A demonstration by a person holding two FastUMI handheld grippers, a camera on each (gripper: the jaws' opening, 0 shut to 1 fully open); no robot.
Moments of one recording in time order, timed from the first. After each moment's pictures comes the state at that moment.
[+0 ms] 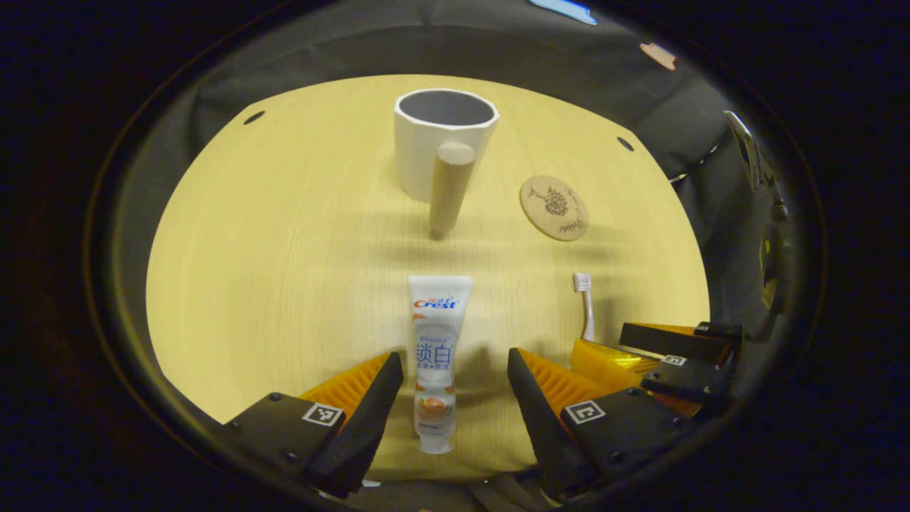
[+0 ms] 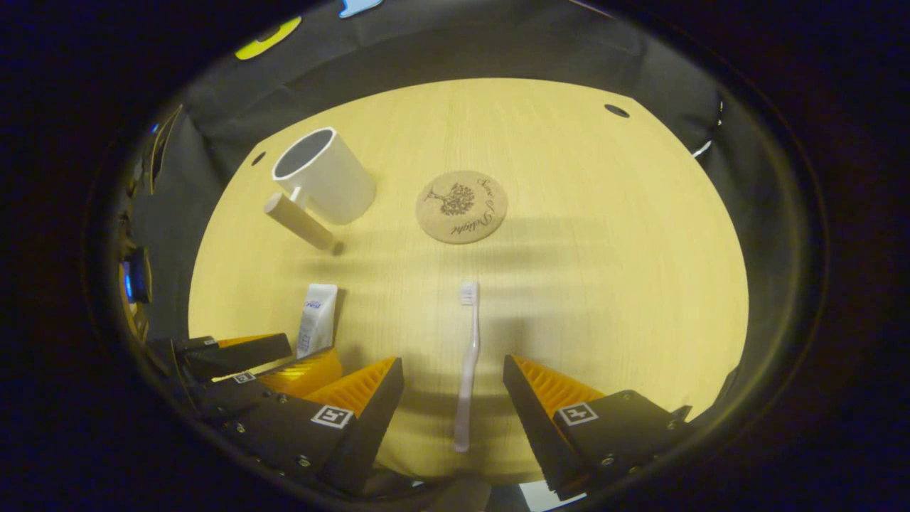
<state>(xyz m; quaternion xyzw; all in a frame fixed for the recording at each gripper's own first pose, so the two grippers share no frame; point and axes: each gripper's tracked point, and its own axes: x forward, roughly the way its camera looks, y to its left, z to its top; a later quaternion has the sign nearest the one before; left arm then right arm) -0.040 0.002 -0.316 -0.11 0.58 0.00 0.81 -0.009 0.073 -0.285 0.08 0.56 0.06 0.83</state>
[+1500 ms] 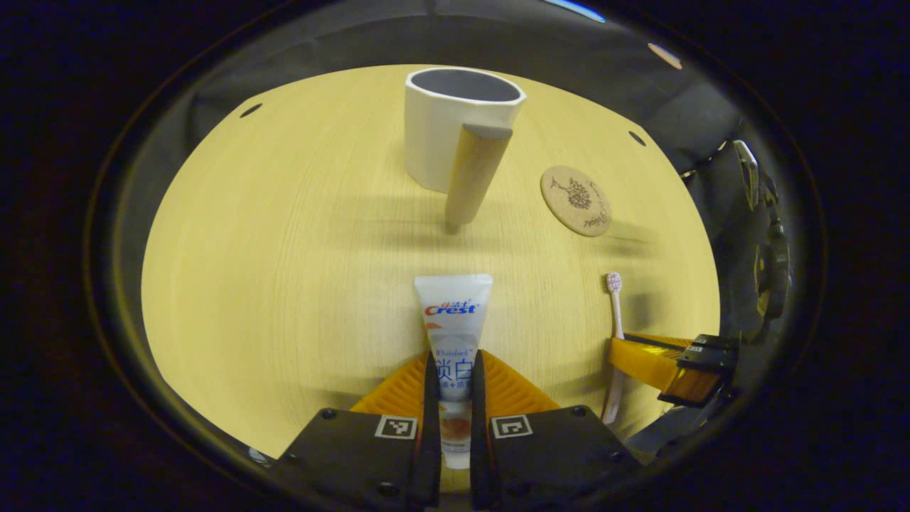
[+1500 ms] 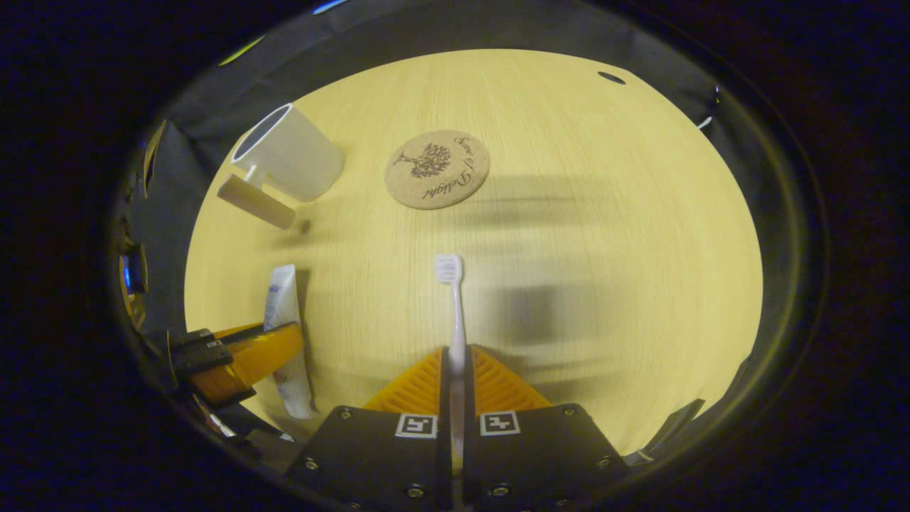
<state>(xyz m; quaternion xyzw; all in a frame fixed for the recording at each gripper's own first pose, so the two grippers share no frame) -0.028 0.016 -0.335 -0.10 0.58 0.00 0.81 -0.013 0.060 -0.316 0.10 0.58 0.06 0.81</state>
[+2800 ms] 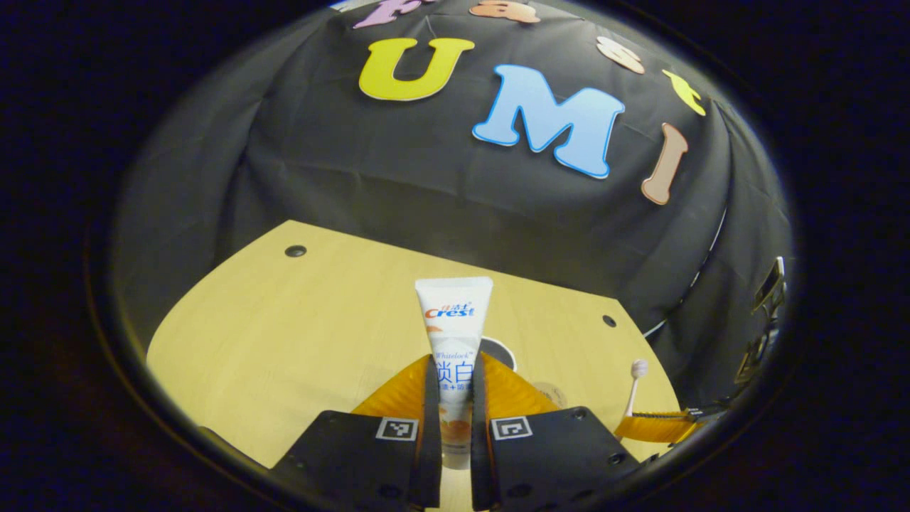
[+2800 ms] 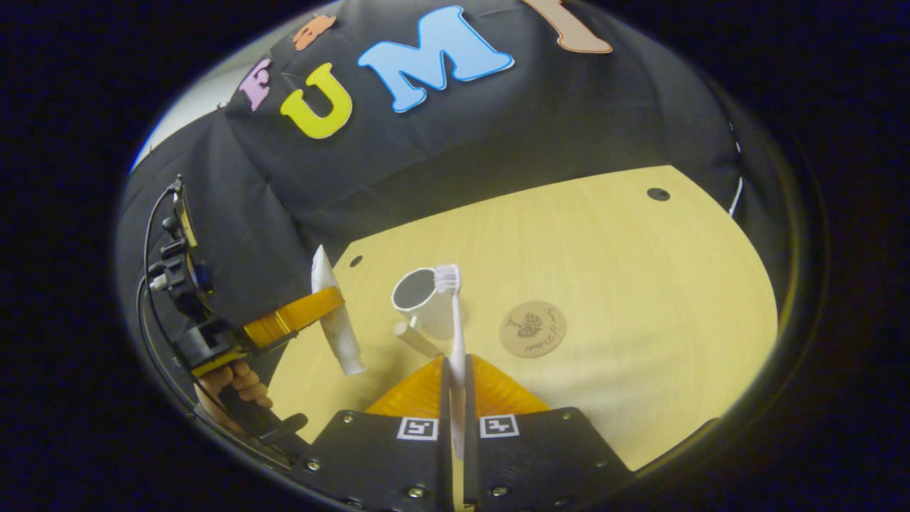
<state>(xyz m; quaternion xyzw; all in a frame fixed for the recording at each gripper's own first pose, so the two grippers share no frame) 0.060 0.117 -0.105 -0.15 0.22 0.03 0.96 0.038 0.091 -0.154 0.18 0.30 0.18 0.92</state>
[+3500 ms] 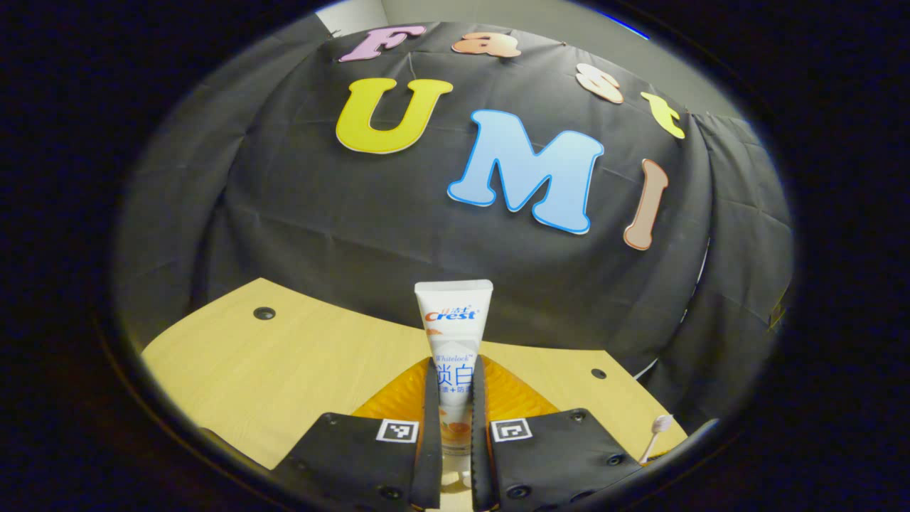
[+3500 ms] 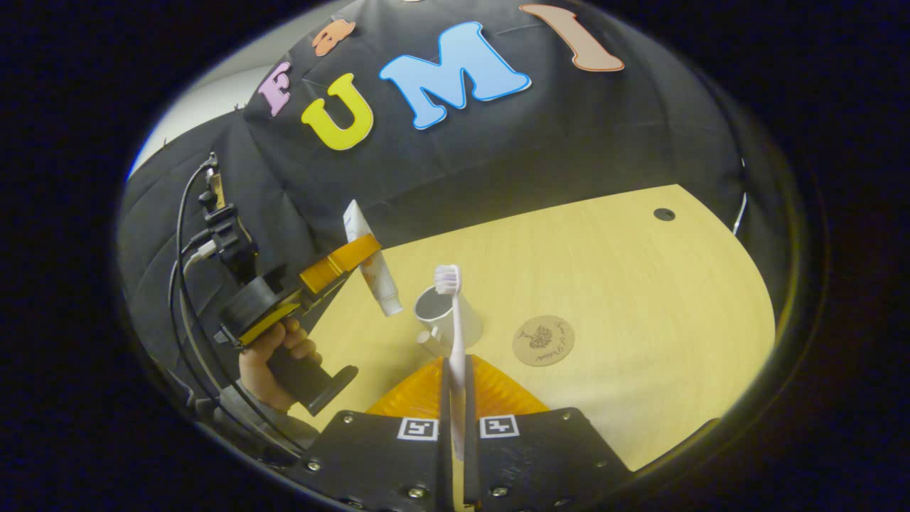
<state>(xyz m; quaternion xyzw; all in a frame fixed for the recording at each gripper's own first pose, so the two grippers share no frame) 0.145 0.106 -0.067 -0.13 0.09 -0.01 0.99 0.018 0.091 -0.129 0.17 0.27 0.19 0.93</state>
